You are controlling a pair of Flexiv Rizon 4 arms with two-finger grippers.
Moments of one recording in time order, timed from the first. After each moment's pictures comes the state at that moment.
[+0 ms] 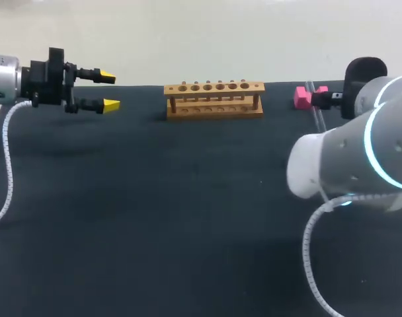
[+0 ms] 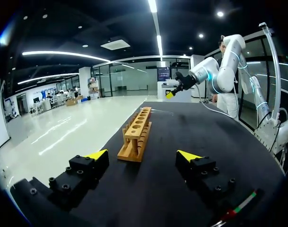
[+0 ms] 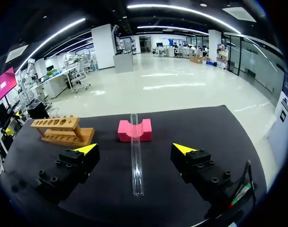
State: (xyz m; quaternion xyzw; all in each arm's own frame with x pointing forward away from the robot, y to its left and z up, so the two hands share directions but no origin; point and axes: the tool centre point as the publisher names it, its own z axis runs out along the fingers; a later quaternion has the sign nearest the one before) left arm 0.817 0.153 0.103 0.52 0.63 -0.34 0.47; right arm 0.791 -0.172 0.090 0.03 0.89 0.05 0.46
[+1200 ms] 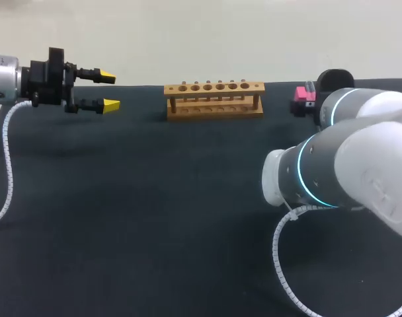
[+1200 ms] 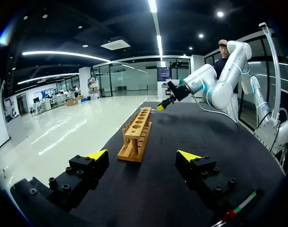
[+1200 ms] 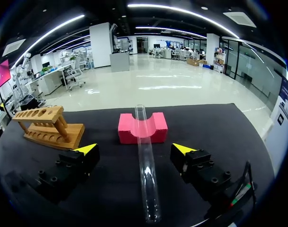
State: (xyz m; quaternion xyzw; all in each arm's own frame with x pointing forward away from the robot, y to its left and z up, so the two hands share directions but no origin) left arm 0.817 0.153 0.103 0.52 0.63 -0.34 0.47; right arm 0.835 -0.152 0.031 0.02 0.89 0.02 0.45
